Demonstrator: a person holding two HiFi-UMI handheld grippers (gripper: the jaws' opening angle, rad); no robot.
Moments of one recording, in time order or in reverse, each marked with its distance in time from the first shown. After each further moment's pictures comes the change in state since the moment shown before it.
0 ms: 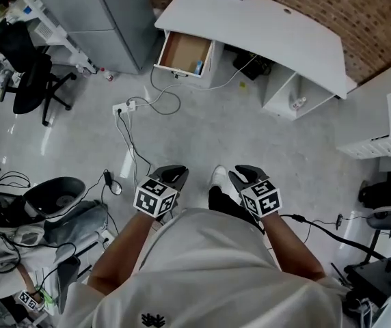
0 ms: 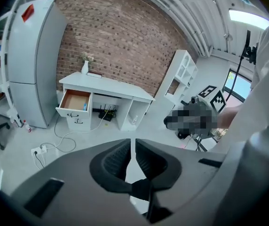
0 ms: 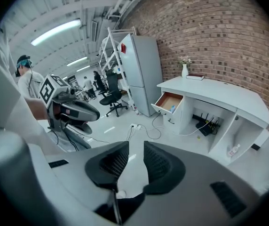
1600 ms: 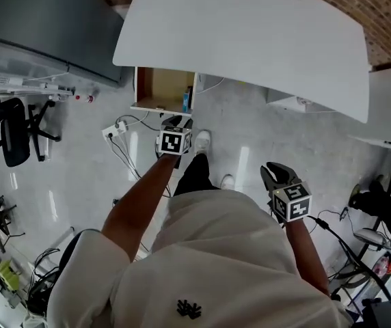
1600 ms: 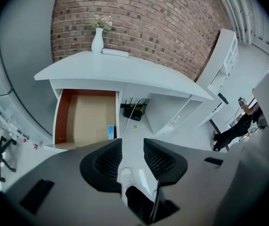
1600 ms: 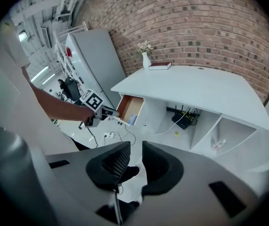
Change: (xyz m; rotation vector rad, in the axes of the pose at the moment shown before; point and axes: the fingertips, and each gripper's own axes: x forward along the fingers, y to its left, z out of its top) left arm 0.432 0.407 0.315 -0.084 0.258 0.225; right arm 0.144 -0.415 0.236 0.310 0.120 -0.154
